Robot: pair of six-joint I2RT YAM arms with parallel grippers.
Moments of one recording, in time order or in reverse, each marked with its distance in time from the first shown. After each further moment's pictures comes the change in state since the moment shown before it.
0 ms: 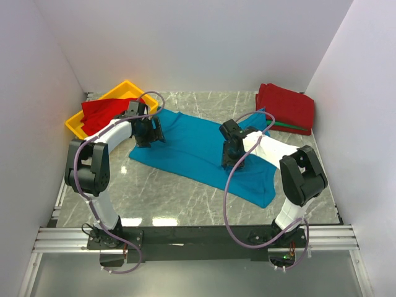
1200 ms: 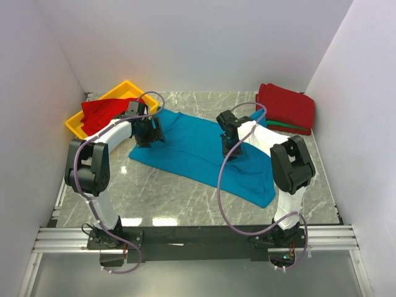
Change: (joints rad) left arm 0.000 0.000 0.000 0.000 0.000 0.000; right arm -0.037 0.154 0.179 -0.040 0.005 -0.166
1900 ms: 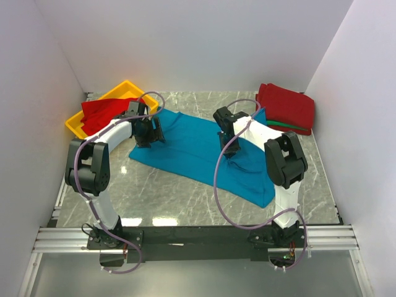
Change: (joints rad) left arm 0.000 0.002 0.000 -0.003 0.000 0.007; right arm 0.000 0.106 0.138 -0.073 0.026 -0.090
